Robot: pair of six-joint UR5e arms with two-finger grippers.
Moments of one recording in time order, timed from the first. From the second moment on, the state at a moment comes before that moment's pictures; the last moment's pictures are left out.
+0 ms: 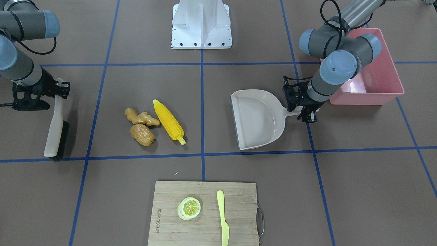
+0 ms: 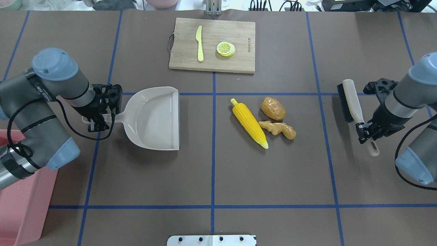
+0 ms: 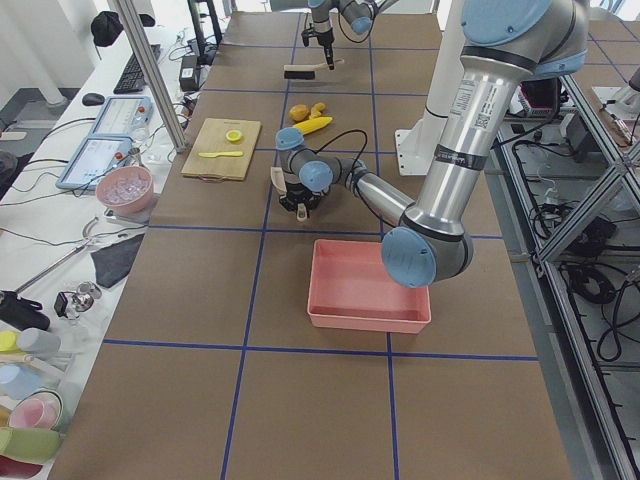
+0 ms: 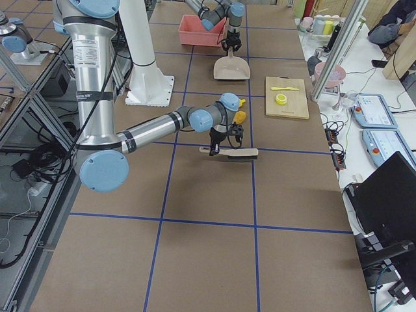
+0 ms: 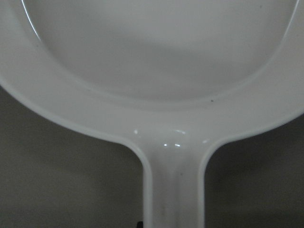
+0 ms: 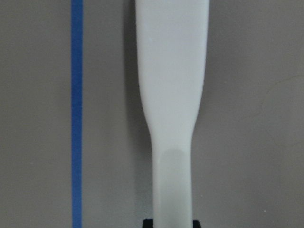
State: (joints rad) left arm -0.77 -1.91 -1.68 -1.69 -2.12 0.55; right arm 0.89 -1.53 1.90 -1.58 2.26 0.66
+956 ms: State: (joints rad) left arm -0.82 -2.02 -1.79 -1.45 -2.13 0.55; right arm 1.00 -1.42 1.90 -1.57 2.48 0.55
